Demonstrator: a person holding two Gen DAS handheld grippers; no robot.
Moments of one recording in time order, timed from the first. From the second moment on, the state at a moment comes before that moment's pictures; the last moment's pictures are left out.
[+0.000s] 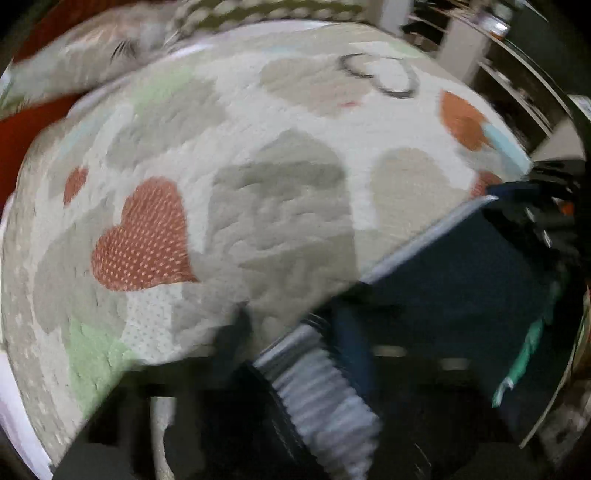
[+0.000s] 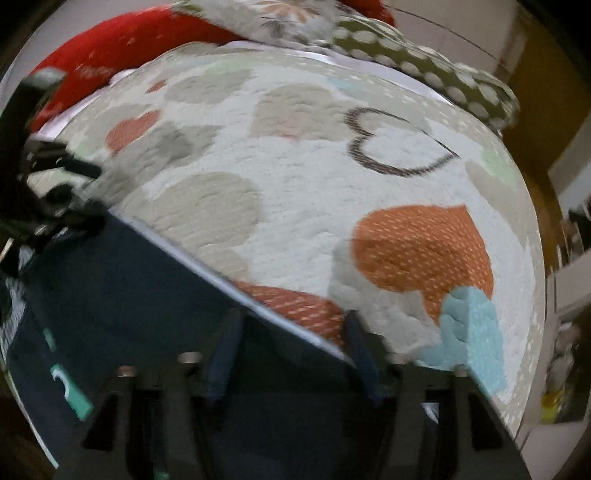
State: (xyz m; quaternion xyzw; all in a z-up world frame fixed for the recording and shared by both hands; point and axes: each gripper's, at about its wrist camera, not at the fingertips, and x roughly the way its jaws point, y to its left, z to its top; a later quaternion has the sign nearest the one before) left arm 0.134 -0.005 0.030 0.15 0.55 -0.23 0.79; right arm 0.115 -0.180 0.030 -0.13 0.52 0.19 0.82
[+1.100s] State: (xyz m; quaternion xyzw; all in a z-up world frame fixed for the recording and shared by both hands) left arm -0.141 0.086 0.047 -0.02 0.50 -0.08 0.86; right arm -0.151 -0.192 0.052 0.01 0.44 0.16 0.88
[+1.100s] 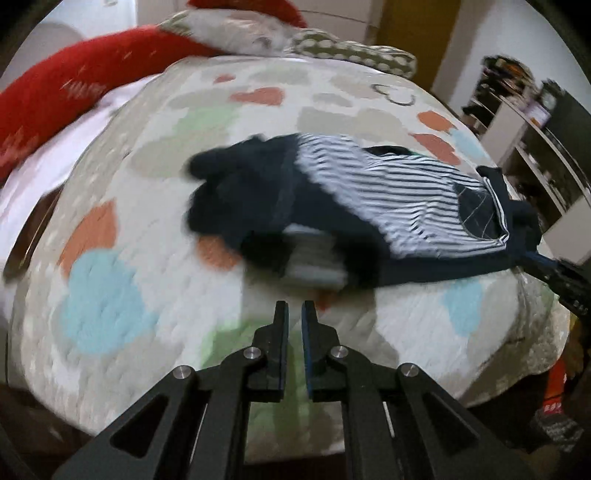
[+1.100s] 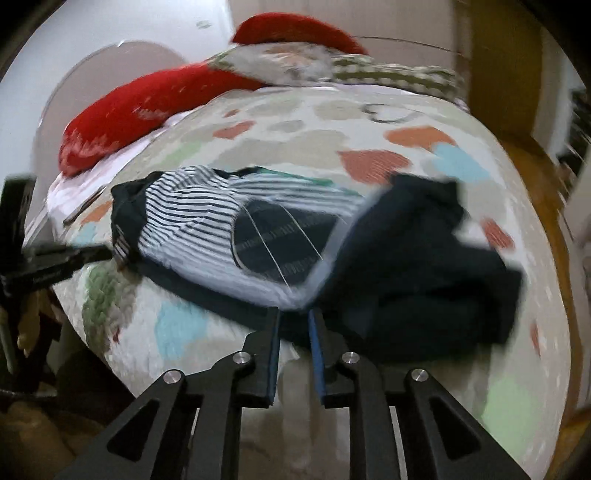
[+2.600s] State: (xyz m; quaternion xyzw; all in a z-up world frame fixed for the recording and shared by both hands) left arm -0.099 0.095 0.020 -0.08 0.48 0.04 0.87; right arm -0.167 -0.344 0.058 0.34 0.34 -0.01 0.88
